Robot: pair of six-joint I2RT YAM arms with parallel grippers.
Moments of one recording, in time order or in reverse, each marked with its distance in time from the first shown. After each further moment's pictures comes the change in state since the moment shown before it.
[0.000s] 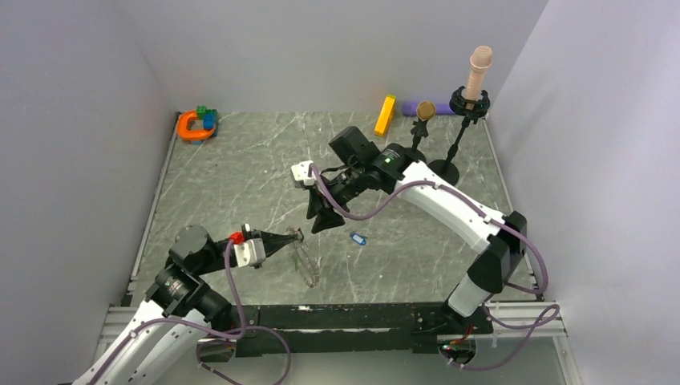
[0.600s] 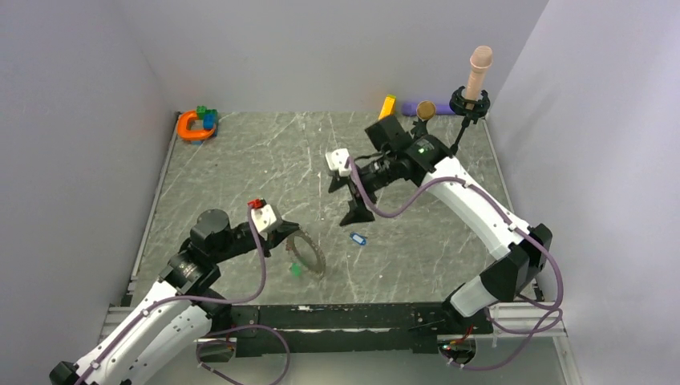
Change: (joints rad) left arm 0.003 0.189 0.028 -0.041 -0.236 -0.202; right arm -0.170 -0.103 -0.091 -0.103 -0.028 -0.225
